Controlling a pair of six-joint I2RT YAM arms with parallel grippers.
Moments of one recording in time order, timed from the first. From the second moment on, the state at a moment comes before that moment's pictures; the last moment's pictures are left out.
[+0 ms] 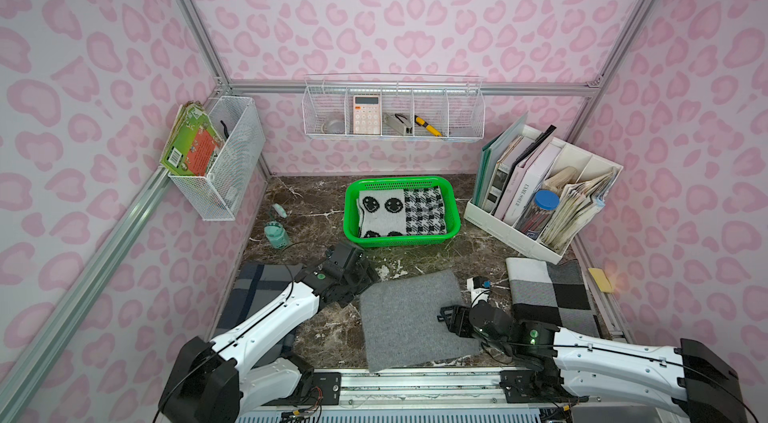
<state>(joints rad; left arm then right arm) -0.50 1.11 0.69 -0.58 0.02 -1.10 1.16 0.85 0.30 -0.13 0.32 1.08</state>
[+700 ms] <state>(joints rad) -0.52 0.89 0.44 -0.56 0.24 -1.08 0.61 1.01 0.30 0.03 -0.12 0.85</state>
